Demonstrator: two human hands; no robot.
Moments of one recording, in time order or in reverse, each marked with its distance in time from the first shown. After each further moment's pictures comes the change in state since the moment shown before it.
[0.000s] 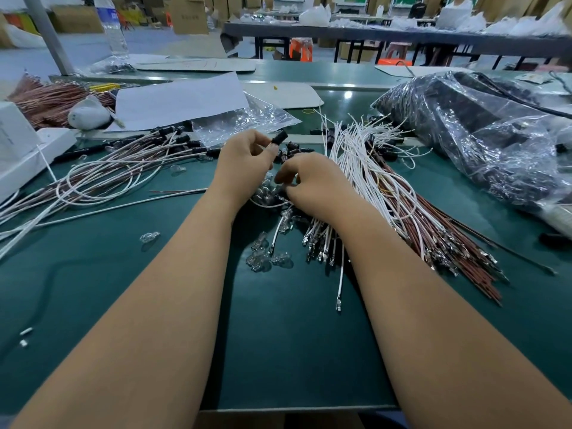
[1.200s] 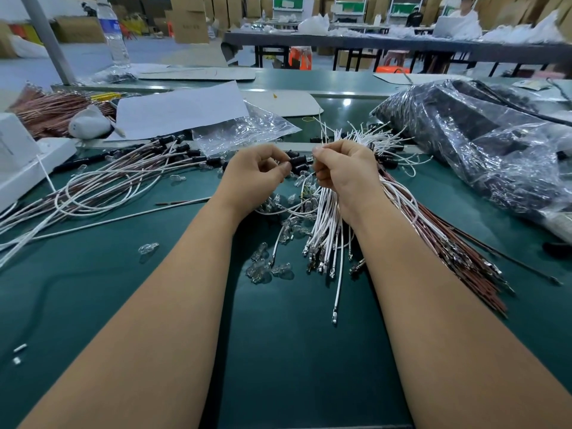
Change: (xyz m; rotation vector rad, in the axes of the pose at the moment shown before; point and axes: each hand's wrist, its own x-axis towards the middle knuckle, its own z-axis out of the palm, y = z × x) left_hand -0.006 0.006 0.001 -0.055 -0.155 0.054; right_hand 0.005 0.016 -0.016 1.067 0.374 0.439
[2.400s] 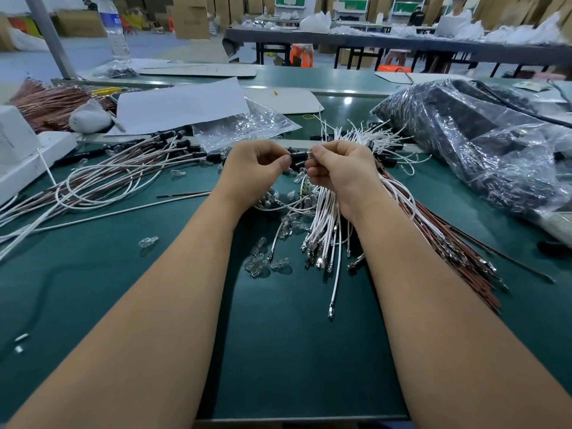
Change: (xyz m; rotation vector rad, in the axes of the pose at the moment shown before) left_hand 0.000 0.000 0.000 -0.003 0.065 0.051; right_hand -0.001 0.001 0.000 0.056 -0.078 0.029
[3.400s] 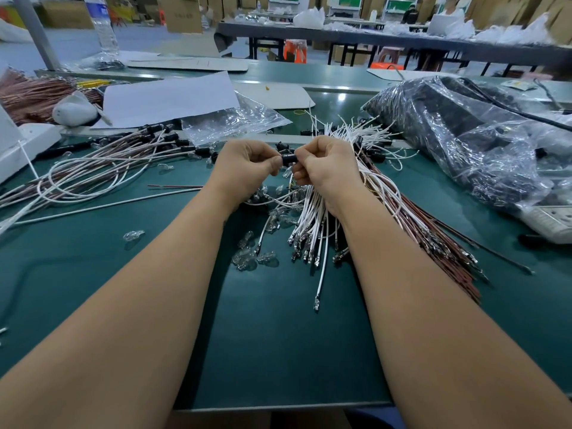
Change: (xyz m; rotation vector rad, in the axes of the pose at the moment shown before) left_hand 0.000 -0.005 0.007 -0.042 -0.033 -0.072; right_hand 0.003 0.008 0.002 -0.229 0.003 -0.050
